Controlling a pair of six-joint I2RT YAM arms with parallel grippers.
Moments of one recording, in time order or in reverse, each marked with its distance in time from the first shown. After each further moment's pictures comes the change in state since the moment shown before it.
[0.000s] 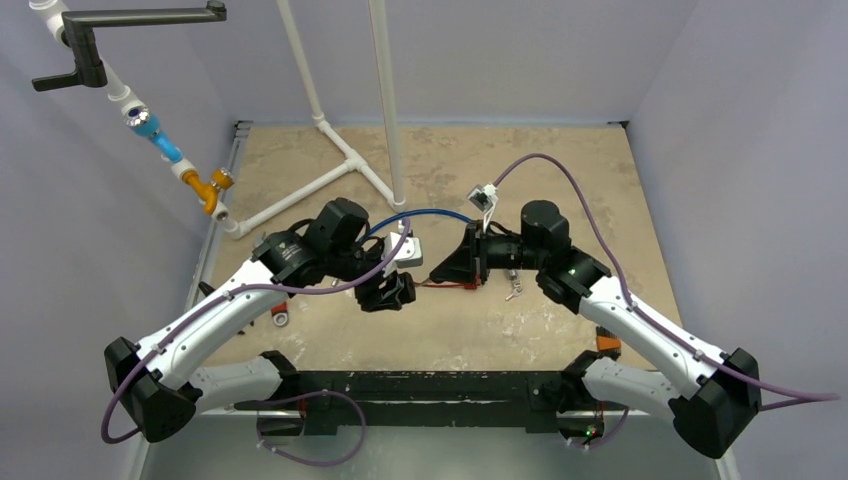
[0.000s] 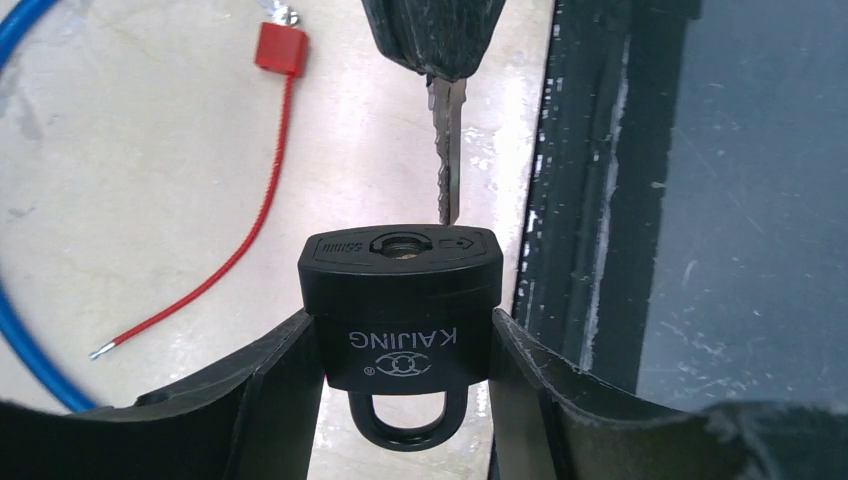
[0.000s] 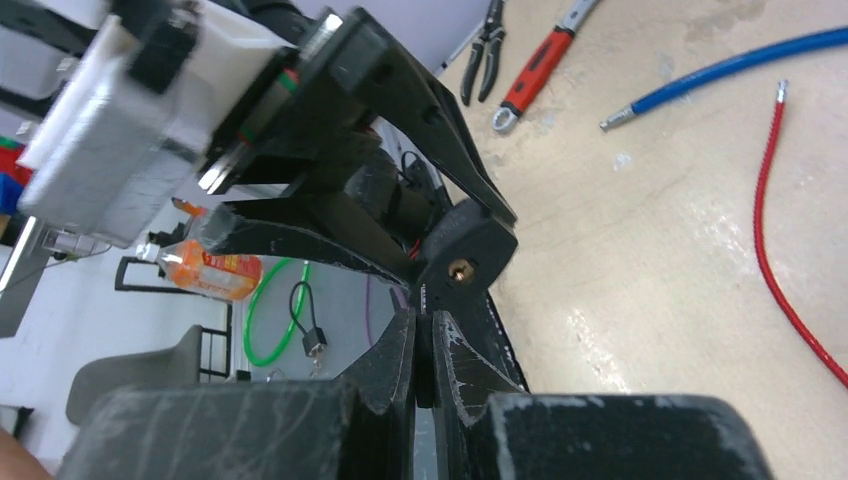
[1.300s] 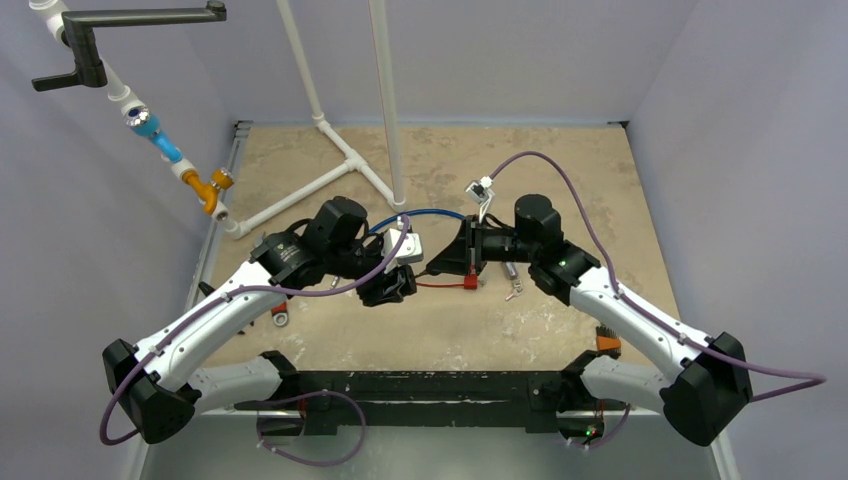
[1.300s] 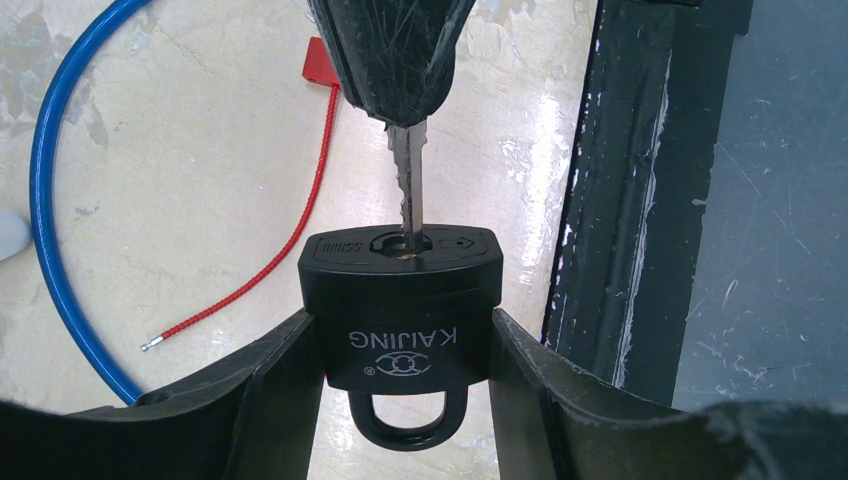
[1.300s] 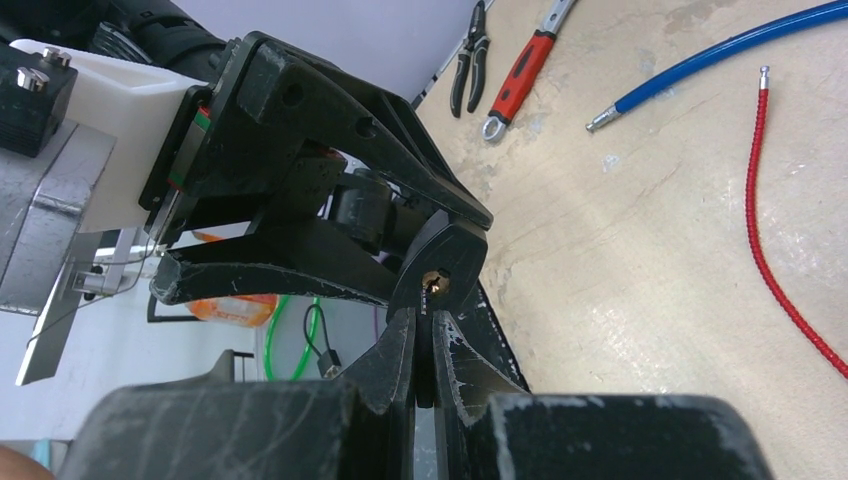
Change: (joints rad) left arm -0.002 -0.010 -0.001 0.055 -0.084 -0.002; right arm -0.042 0.097 0.006 0.052 0.000 0.087
